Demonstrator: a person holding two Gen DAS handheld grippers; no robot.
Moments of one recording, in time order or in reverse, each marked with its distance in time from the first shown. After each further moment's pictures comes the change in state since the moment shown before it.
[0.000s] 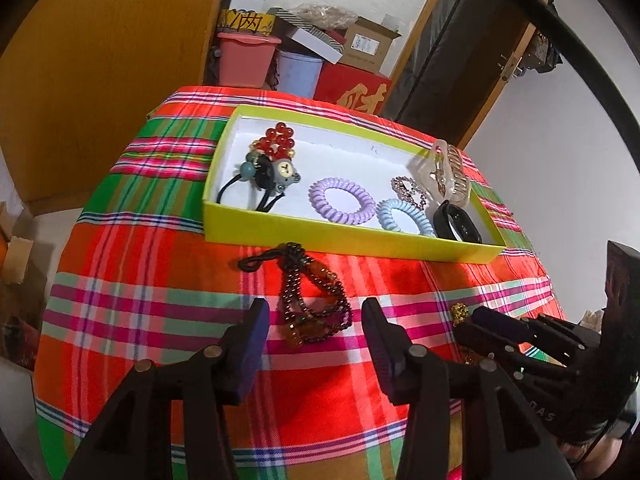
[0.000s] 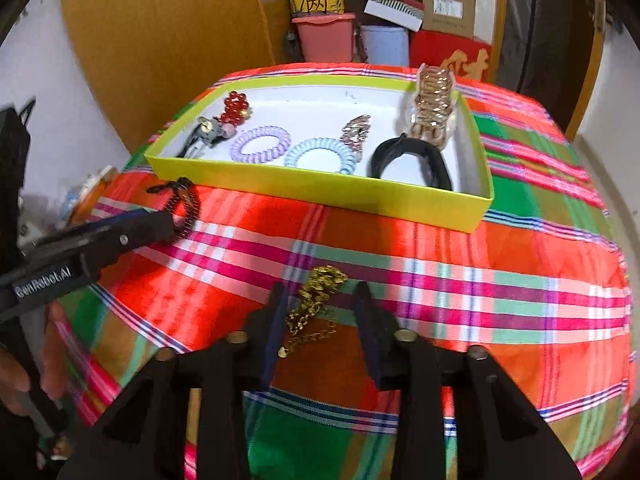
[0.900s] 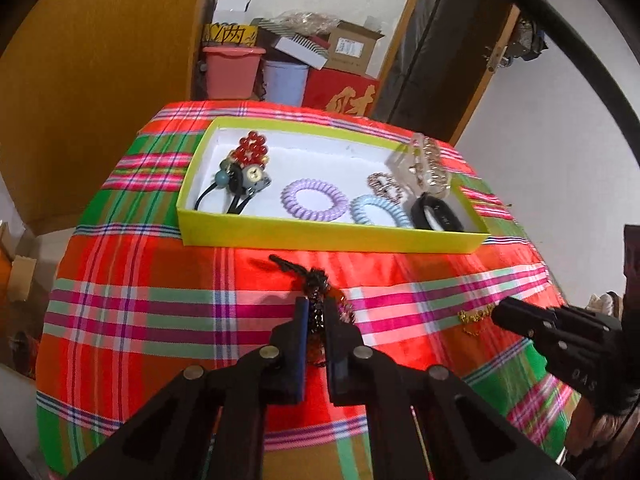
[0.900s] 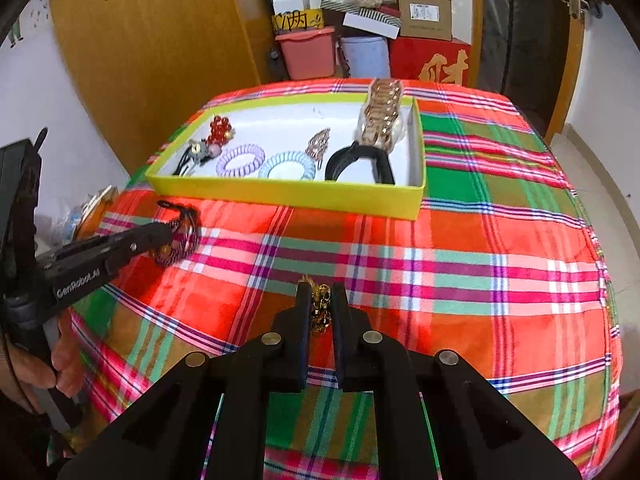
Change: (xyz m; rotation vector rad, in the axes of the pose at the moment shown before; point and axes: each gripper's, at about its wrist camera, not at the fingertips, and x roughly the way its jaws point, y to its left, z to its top) left arm -0.013 -0.025 -0.008 0.067 -0.030 0.011; right arm -0.038 -0.033 -0.009 0.077 -0.048 0.034
